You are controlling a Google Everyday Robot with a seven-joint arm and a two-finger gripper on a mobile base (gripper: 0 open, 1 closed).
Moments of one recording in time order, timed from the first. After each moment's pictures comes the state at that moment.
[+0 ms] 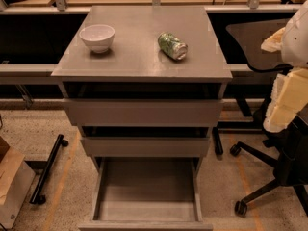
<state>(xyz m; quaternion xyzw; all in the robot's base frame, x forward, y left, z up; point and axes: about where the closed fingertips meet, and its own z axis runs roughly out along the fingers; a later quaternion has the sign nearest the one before) 0.438 -0.217 0.977 -0.60 0.78 -0.03 0.16</state>
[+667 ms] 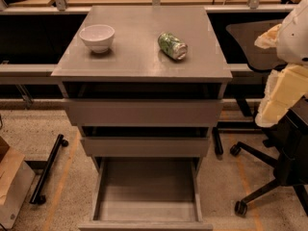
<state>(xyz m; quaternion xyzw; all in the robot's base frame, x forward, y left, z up) 0.446 -0.204 0.980 -0.61 0.77 -0.01 0.19</state>
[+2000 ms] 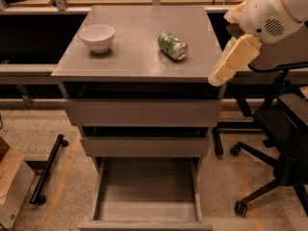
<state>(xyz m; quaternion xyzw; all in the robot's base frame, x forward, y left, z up) 0.535 -0.145 0.999 -0.57 0.75 0.06 0.33</state>
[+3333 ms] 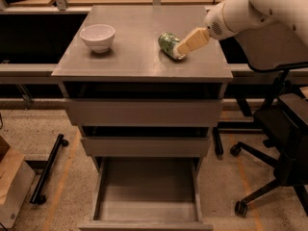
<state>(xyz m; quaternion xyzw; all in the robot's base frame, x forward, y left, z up) 0.724 -0.130 0.946 -0.41 0.79 0.07 0.44</state>
